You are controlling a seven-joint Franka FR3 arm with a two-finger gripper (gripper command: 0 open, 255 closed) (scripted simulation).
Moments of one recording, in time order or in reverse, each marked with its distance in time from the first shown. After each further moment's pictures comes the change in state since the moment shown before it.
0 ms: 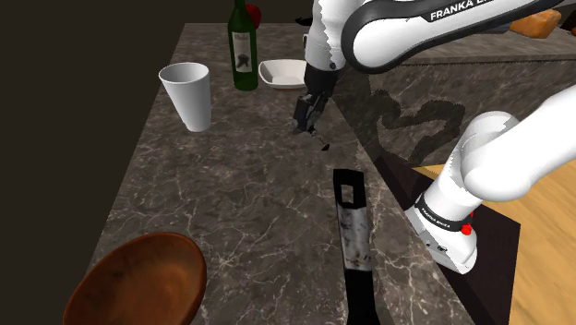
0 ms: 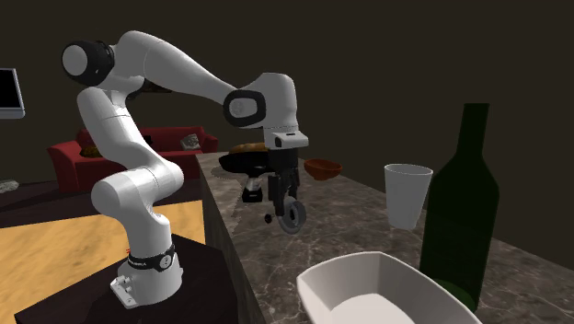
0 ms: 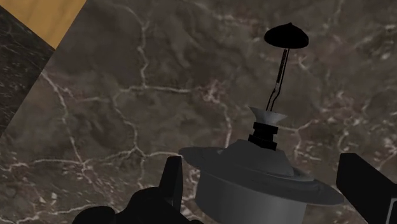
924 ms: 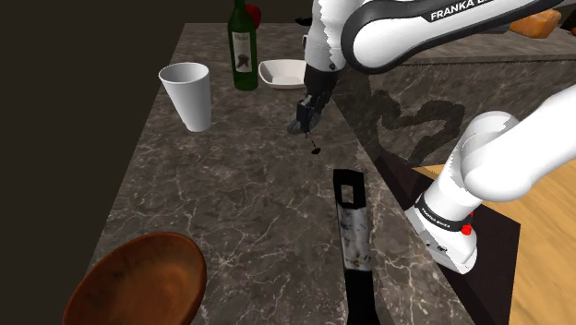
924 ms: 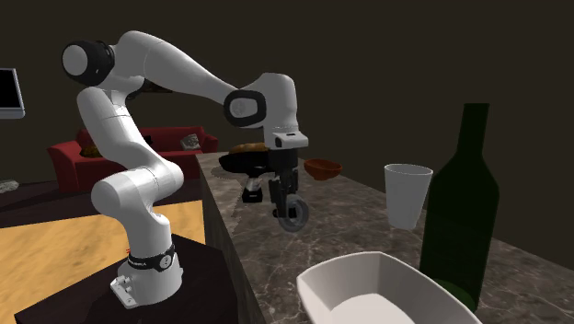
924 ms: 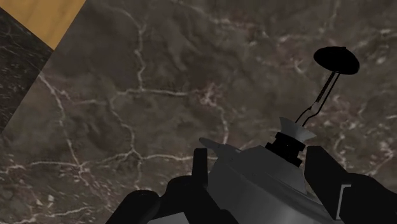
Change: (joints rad) arm 0.005 0.001 0.001 0.001 0.003 -0.007 0.000
